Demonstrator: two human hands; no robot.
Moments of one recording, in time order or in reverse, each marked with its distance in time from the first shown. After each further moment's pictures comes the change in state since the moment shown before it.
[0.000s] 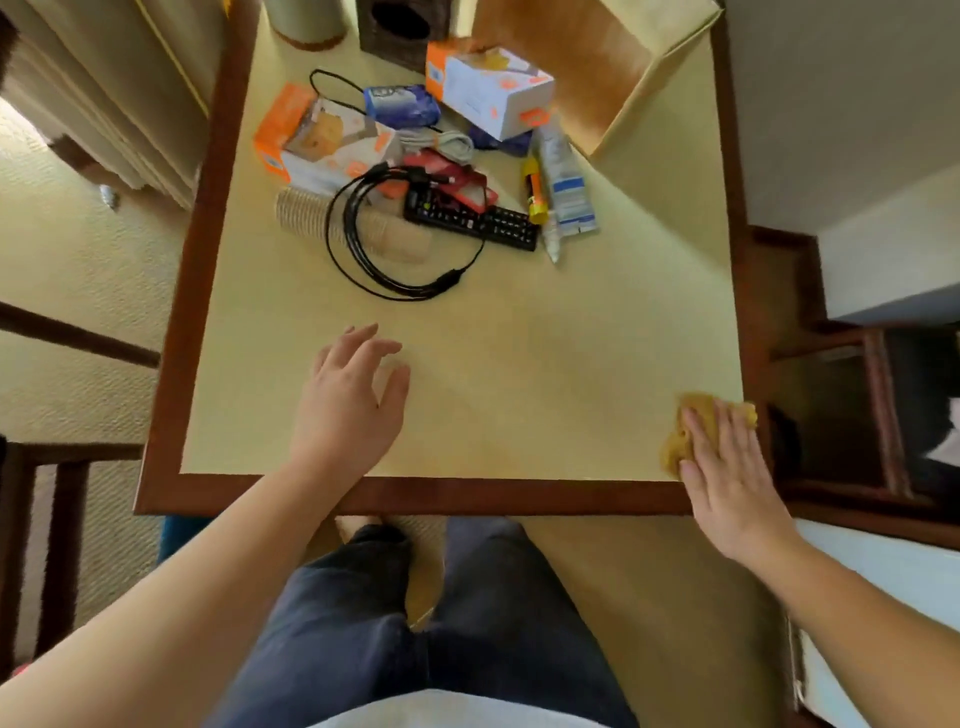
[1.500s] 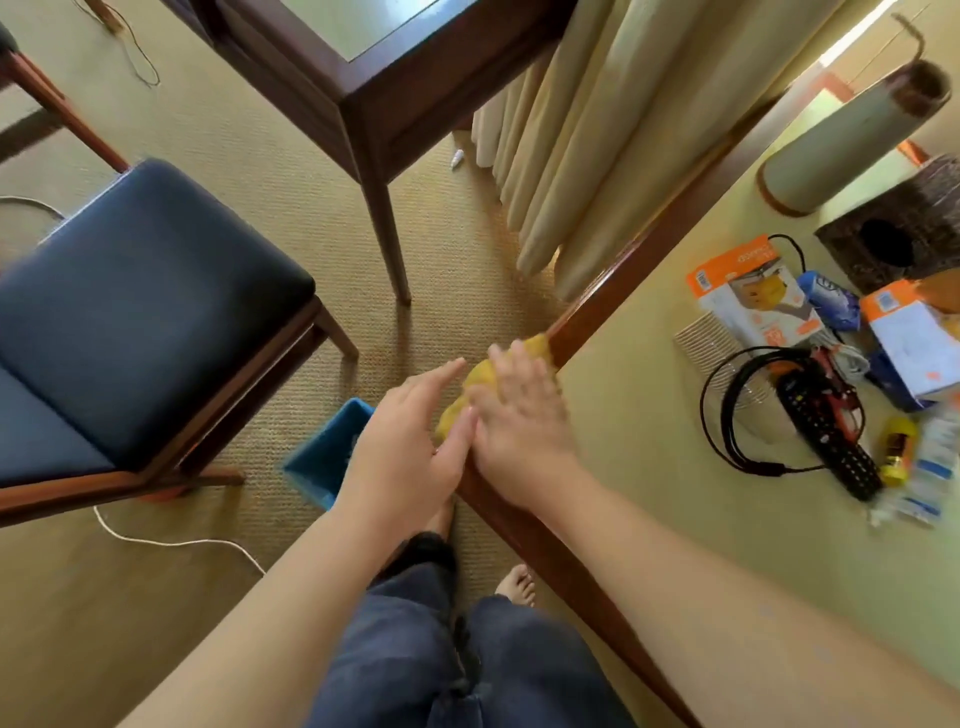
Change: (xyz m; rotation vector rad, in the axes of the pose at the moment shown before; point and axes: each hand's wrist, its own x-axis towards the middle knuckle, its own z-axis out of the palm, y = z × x) left_hand -0.104 -0.146 -0.134 -0.311 0.488 -0.380; right_hand 0.078 -0.539 -0.040 -0.204 0.094 -1.034
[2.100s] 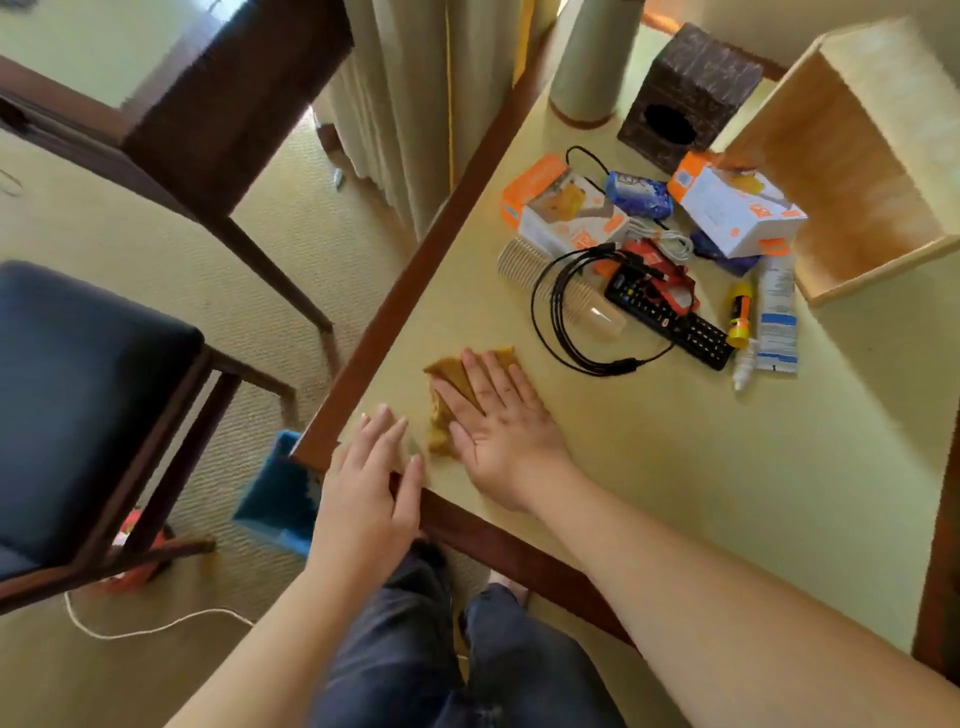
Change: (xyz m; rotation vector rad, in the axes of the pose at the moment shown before) left_hand -0.063 0.031 0.107 0.328 -0.167 0.045; right_hand -0.113 0.103 0.016 0.079 -0.032 0.125
